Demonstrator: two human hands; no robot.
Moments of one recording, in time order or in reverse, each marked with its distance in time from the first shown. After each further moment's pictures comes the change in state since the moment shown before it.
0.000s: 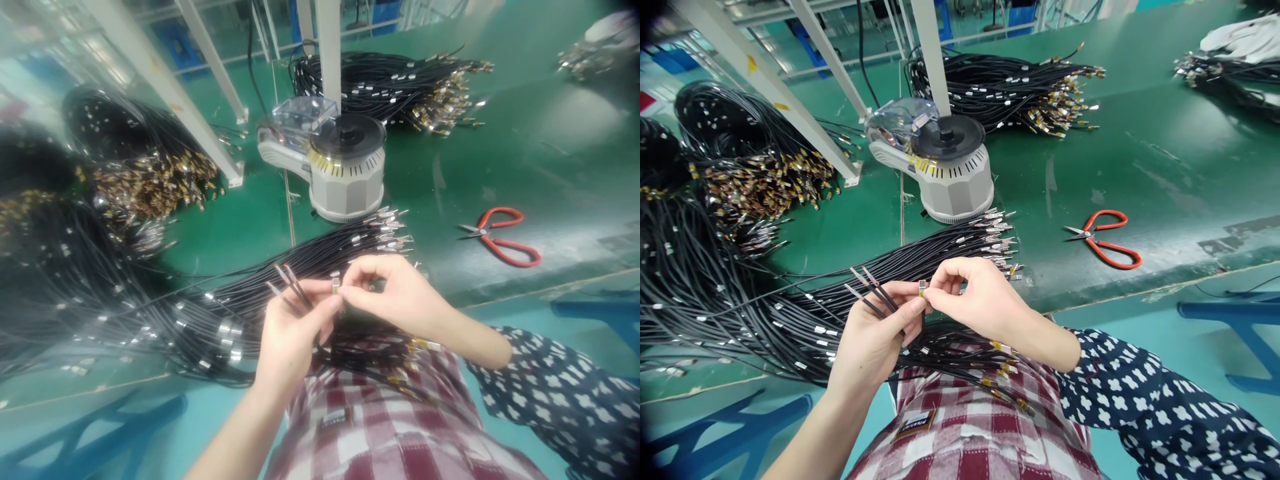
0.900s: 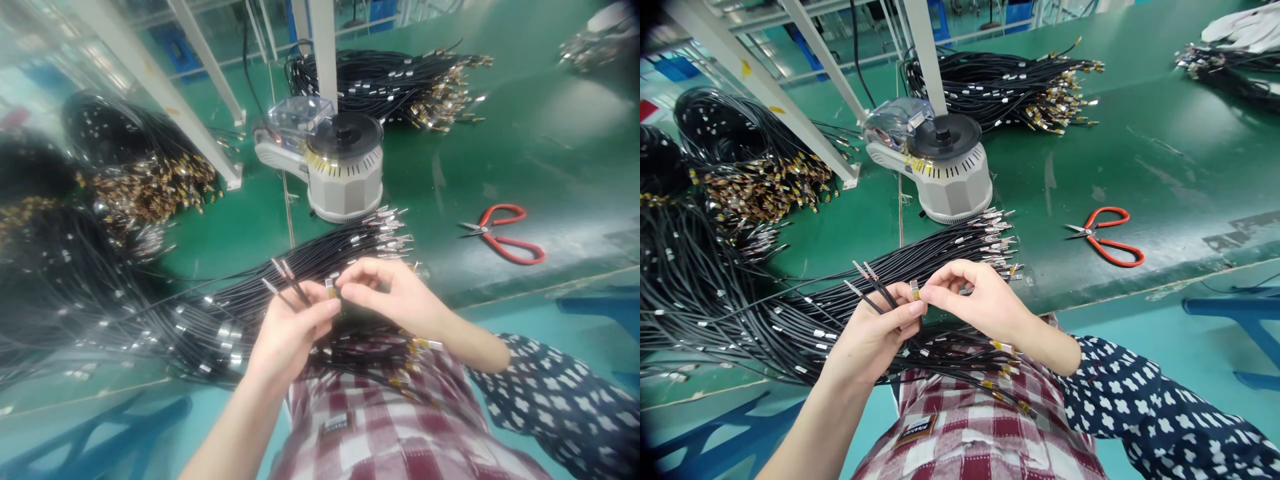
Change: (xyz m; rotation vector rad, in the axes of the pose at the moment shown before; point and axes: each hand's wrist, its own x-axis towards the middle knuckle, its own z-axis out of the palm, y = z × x) left_hand 0.008 0.013 -0.003 -0.061 -0.063 -0.218; right_hand -0.003 0.015 0.000 0.104 0.006 0.014
